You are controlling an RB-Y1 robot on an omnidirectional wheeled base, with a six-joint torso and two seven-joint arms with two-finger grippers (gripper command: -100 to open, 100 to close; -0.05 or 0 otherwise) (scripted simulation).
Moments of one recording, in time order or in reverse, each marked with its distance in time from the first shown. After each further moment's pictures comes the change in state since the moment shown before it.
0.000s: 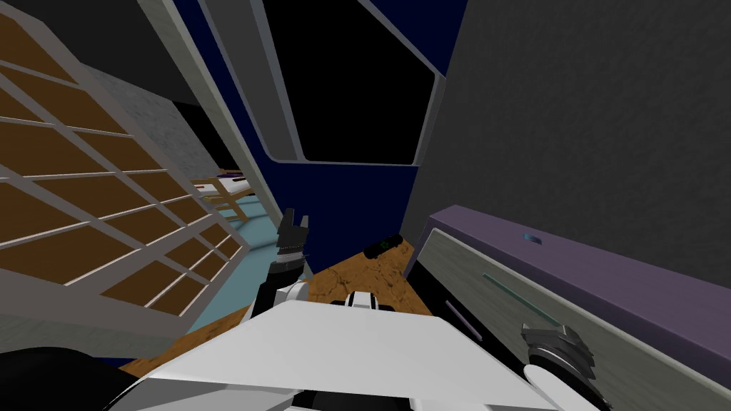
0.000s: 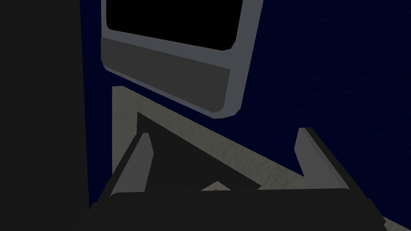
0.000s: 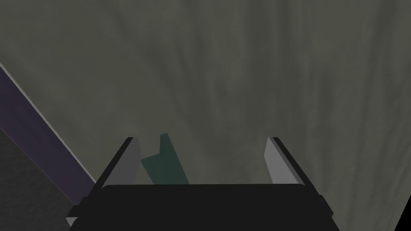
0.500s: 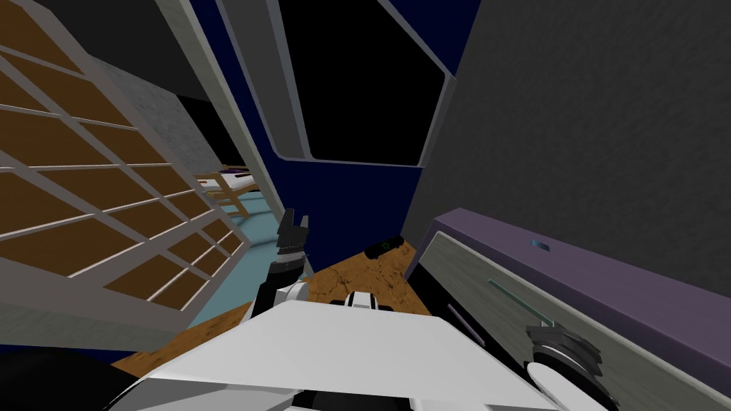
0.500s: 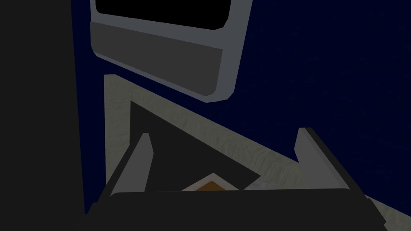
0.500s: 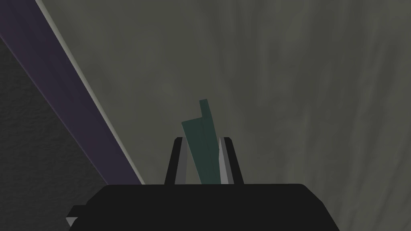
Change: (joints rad) left arm 0.000 0.000 0.000 0.000 0.000 0.000 0.000; right arm -0.004 -0.026 -0.005 0.002 0.012 0.024 0.003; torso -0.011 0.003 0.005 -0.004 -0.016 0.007
